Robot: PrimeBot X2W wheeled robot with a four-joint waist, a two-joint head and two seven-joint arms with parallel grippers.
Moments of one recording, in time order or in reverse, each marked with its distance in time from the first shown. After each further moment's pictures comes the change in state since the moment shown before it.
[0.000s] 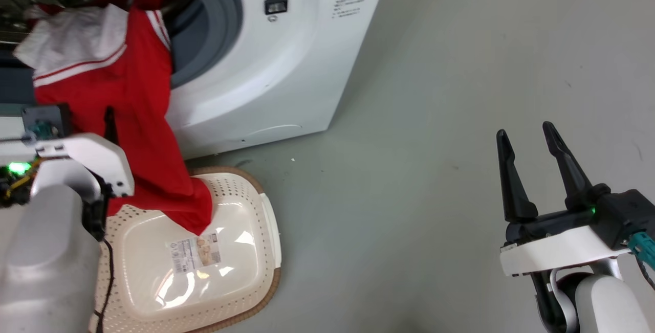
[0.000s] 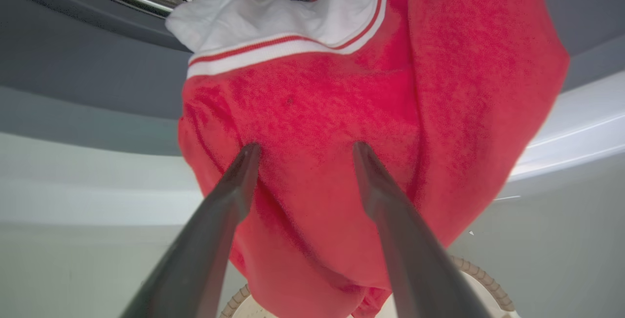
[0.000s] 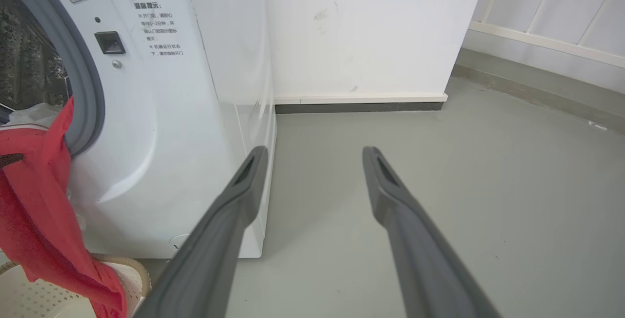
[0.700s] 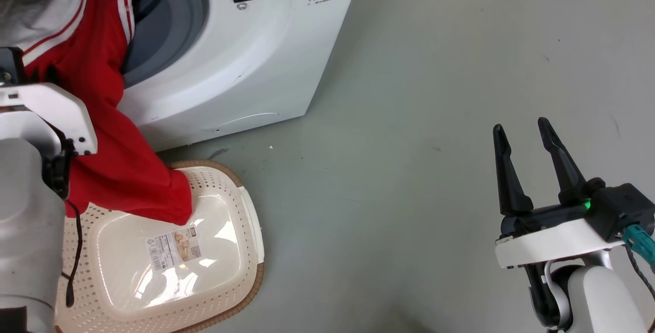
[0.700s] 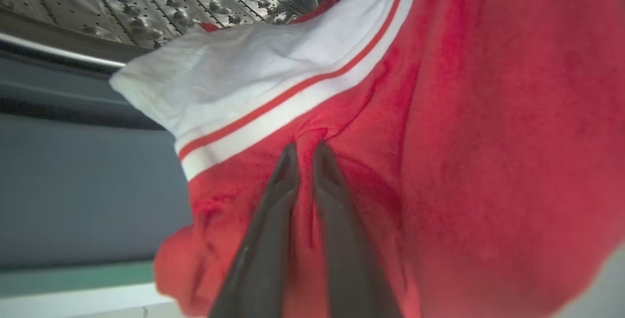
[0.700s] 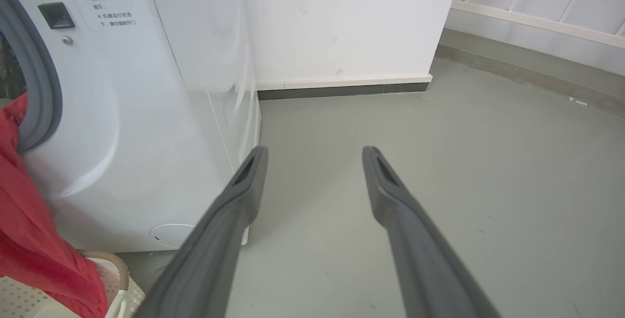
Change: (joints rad) left arm -0.202 0.088 -0.038 0.131 0.002 -0.033 0.111; right arm -0.047 0.000 0.007 0.089 0.037 0.000 -0.056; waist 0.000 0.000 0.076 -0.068
